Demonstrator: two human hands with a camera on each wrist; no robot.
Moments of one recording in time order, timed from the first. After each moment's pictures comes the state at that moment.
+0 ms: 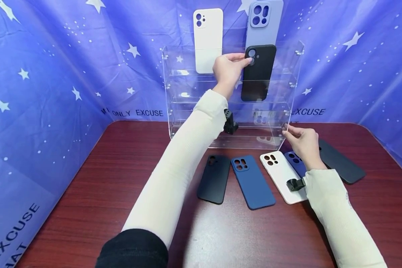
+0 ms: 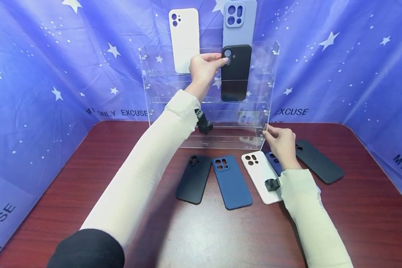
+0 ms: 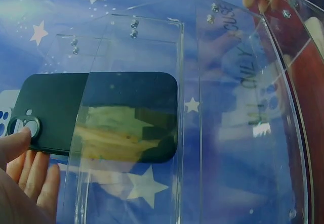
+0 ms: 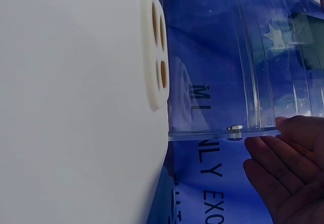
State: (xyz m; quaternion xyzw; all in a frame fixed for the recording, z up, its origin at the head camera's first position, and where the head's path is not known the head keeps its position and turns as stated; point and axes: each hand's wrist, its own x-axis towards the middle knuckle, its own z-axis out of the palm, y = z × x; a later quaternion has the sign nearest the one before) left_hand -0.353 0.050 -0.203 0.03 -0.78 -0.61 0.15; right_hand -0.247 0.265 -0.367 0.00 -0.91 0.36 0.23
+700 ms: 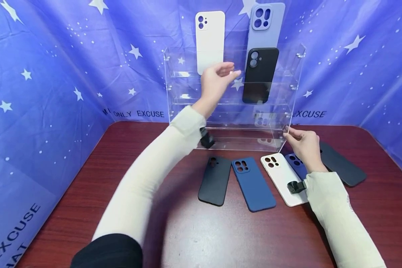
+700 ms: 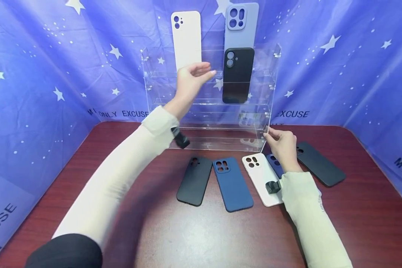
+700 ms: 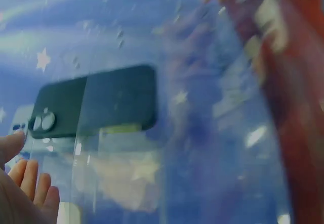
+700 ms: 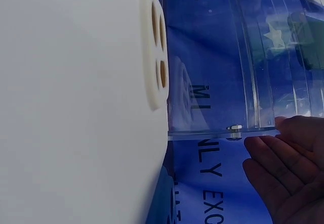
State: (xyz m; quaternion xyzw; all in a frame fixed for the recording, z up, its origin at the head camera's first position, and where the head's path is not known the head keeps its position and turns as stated) left_hand -0.327 0.003 -0.228 -0.11 -0.74 -0.65 0.16; right_hand -0.247 0.266 -0.368 0.00 -0.91 0.34 0.23
